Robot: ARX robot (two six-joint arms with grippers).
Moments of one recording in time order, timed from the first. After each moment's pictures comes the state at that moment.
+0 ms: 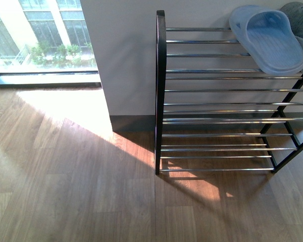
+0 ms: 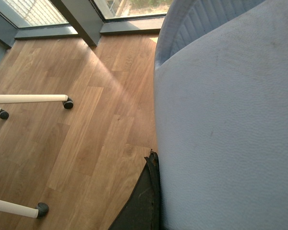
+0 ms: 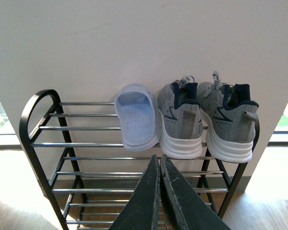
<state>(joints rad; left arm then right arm) -0.14 1.34 0.38 0.37 -0.52 0.00 0.00 0.35 0.02 0.35 0.00 -0.01</state>
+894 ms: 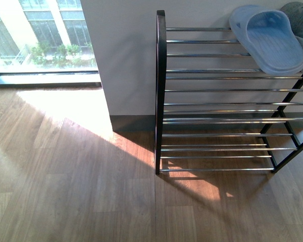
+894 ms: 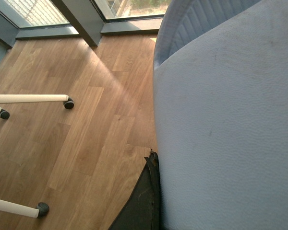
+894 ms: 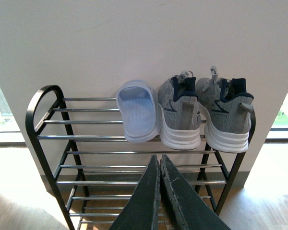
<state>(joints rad) -0.14 1.34 0.38 0.37 -0.52 0.00 0.00 0.01 0.02 0.00 0.00 -0.01</state>
